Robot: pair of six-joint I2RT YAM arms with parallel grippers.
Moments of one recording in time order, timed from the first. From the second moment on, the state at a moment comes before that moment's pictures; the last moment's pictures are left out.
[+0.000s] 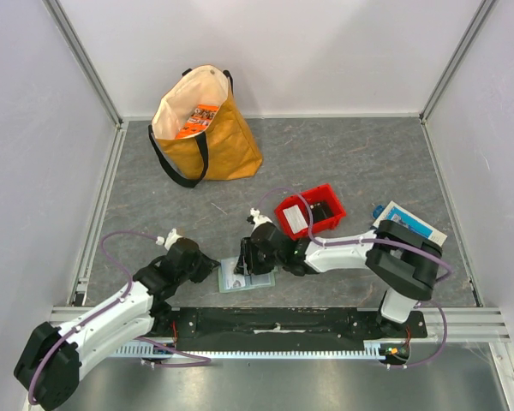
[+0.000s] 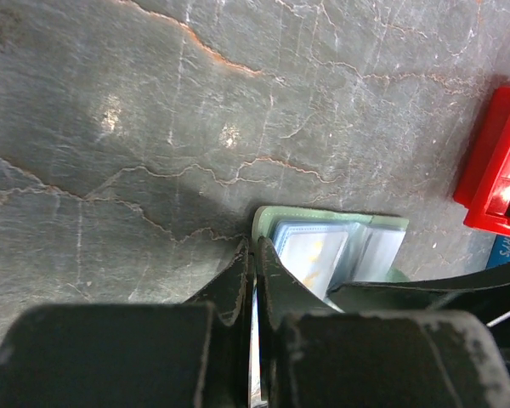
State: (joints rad) left arm -0.62 0.72 0.17 -0.26 -0.12 -1.27; right arm 1.10 1.73 0.82 0.16 -0.07 0.88
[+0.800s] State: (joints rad) left arm -0.60 0.85 0.29 -0.27 -0.15 -1.23; right arm 0.57 1.52 0.93 -0.21 0.01 0.47
